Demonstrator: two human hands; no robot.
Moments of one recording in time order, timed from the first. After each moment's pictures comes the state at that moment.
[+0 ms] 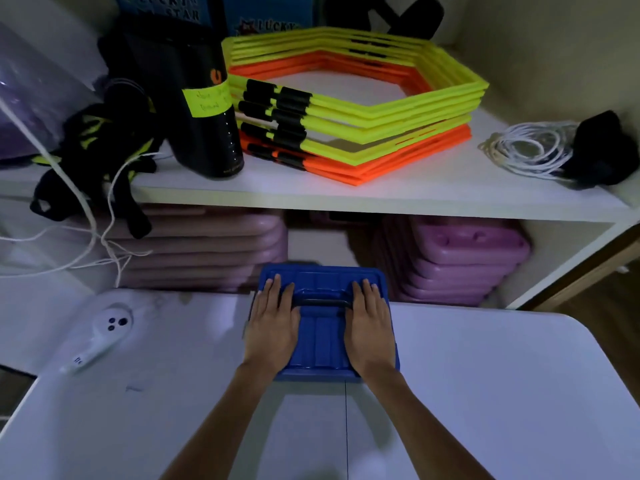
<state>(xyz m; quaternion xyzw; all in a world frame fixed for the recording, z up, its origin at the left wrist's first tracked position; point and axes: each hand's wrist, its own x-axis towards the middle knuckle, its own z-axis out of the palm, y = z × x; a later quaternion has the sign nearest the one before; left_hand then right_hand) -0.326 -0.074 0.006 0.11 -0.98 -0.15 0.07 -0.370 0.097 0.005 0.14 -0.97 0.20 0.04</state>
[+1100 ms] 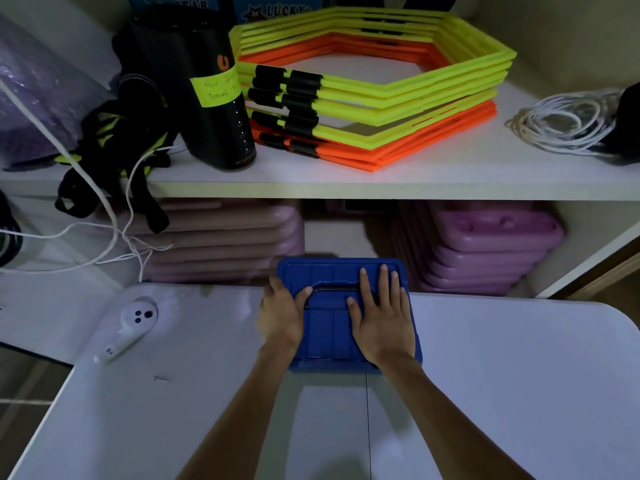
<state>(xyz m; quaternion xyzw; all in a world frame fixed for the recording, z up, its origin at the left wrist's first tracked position) -0.337 -0.071 0.025 0.34 -0.89 -0.29 0.05 -0.370 0.092 0.000 0.15 -0.98 0.13 0.00</state>
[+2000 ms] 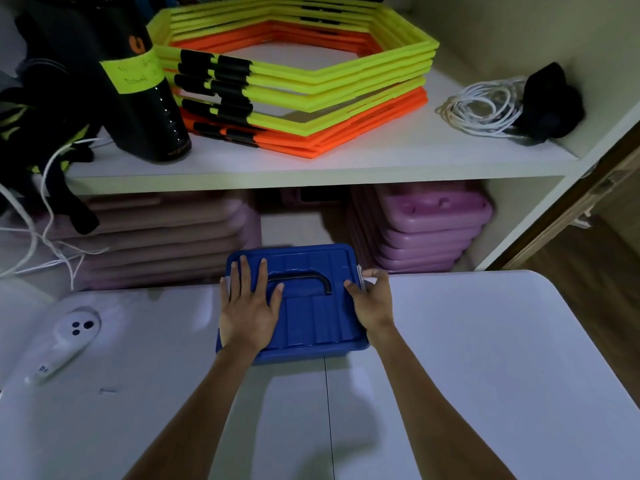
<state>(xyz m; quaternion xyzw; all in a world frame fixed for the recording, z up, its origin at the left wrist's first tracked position) -0.330 -0.059 0.006 0.15 -0.99 -0.07 0.01 -0.383 0.140 0.024 -0.15 -0.75 0.64 -0.09</state>
